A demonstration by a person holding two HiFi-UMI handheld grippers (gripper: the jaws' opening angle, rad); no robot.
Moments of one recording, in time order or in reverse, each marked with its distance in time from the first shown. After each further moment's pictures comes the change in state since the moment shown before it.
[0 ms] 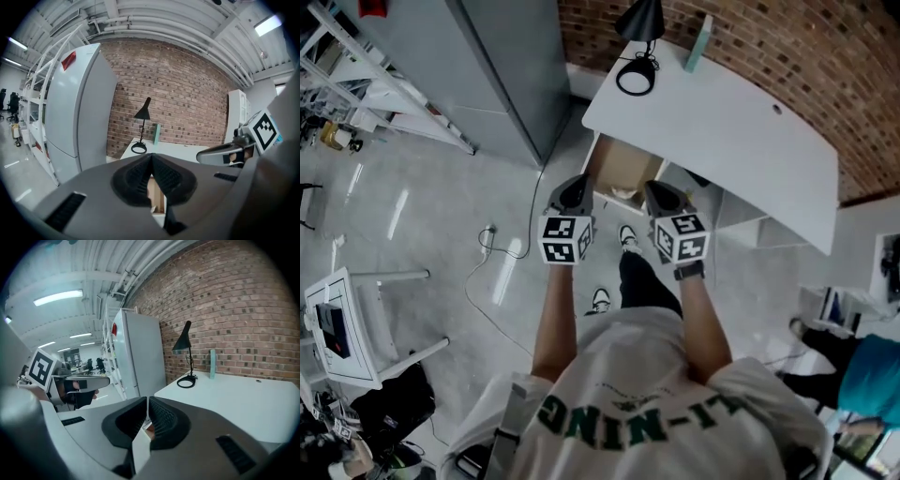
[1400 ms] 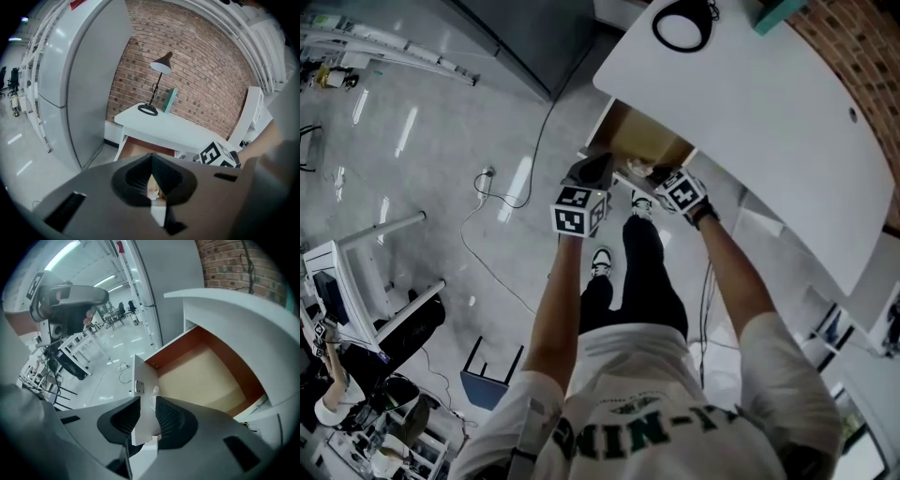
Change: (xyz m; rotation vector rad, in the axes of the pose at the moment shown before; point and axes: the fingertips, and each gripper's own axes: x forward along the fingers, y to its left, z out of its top) left arm 0.178 0.057 -0.169 -0.190 0.301 -0.014; right arm 0.214 -0.079 -0.272 -0.274 0.763 0.452
